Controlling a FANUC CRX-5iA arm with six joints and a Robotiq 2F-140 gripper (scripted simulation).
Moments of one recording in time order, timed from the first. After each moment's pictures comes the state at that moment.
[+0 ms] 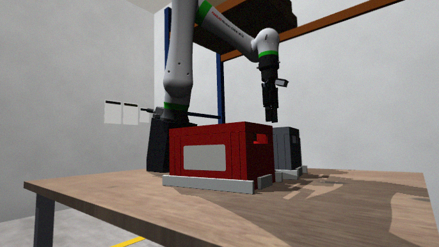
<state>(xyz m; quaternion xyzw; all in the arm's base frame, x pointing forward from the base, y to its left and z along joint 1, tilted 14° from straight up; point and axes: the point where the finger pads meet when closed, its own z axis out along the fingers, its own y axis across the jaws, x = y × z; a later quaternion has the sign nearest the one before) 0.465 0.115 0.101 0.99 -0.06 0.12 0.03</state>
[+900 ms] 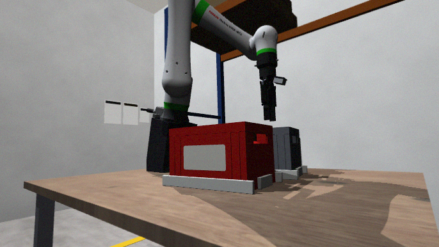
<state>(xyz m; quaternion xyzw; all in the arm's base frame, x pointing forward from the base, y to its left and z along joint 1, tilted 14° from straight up) 0.461 0.096 0.107 0.99 -0.05 0.12 0.03</state>
